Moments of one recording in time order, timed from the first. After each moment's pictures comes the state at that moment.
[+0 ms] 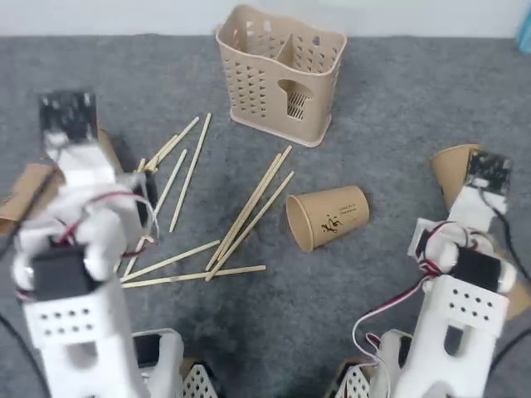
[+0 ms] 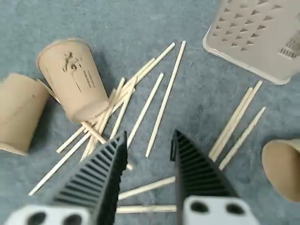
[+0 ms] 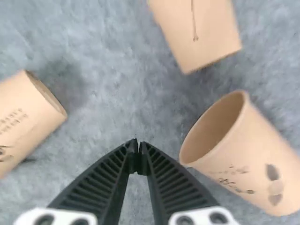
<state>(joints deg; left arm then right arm) -14.2 -55.0 34.4 80.5 5.0 16.4 -53.2 49.6 70.9 2.2</state>
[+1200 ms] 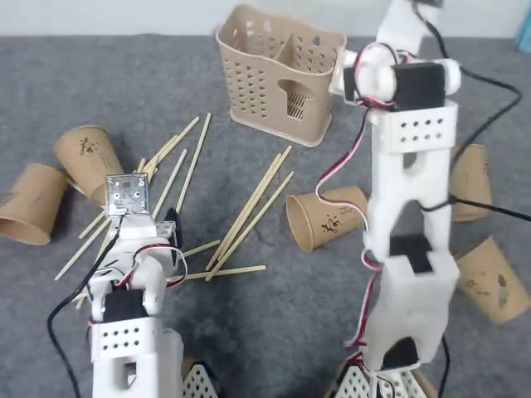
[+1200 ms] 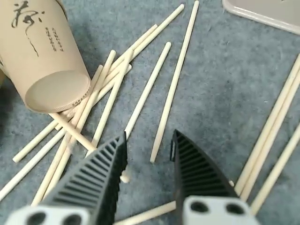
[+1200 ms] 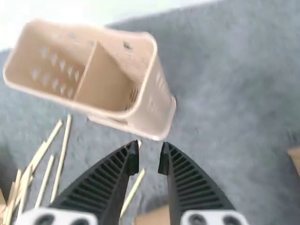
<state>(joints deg) -14.2 -73.5 88.0 40.6 1.1 -13.0 27.1 -71.1 100.2 -19.8</state>
